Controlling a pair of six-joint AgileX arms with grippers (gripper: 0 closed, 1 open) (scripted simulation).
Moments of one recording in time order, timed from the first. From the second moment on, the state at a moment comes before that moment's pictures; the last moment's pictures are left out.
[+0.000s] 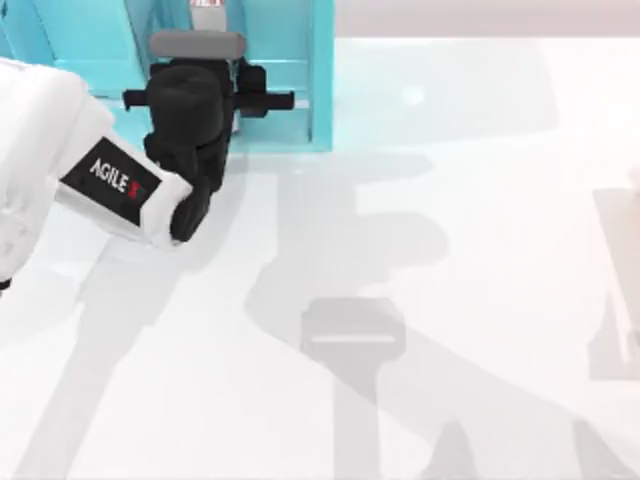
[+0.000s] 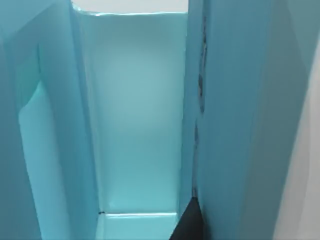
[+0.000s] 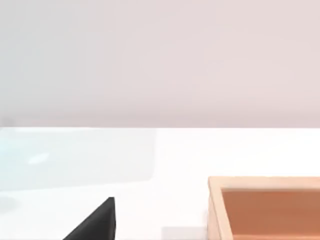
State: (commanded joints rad) left arm -0.37 2.37 1.26 1.01 -0.29 -0.02; right arm 0.00 0.00 0.00 0.00 0.00 0.00
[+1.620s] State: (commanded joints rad) left arm -0.62 1.31 0.81 0.38 -0.56 -0.05; right arm 0.00 0.00 0.00 0.00 0.00 0.00
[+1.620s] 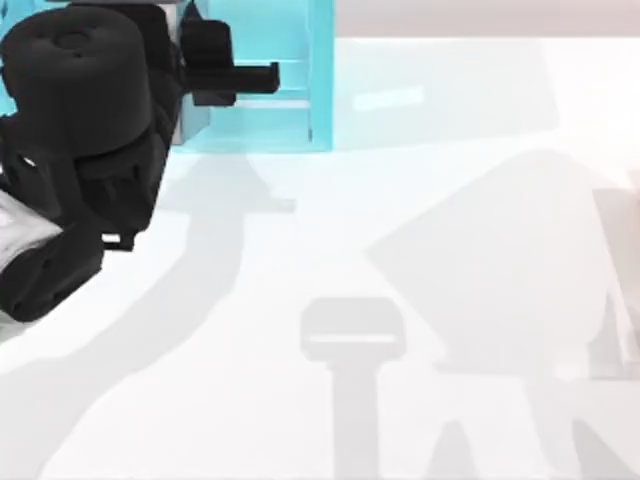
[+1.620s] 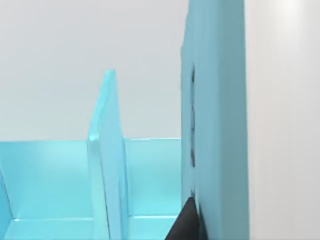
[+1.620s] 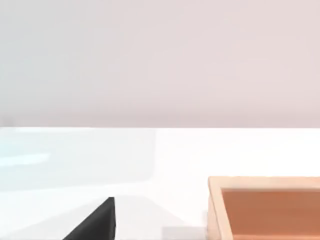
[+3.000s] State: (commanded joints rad) left arm -1.07 2.05 1.19 0.27 -1.08 -2.00; right arm 0.00 0.00 0.00 0.00 0.00 0.00
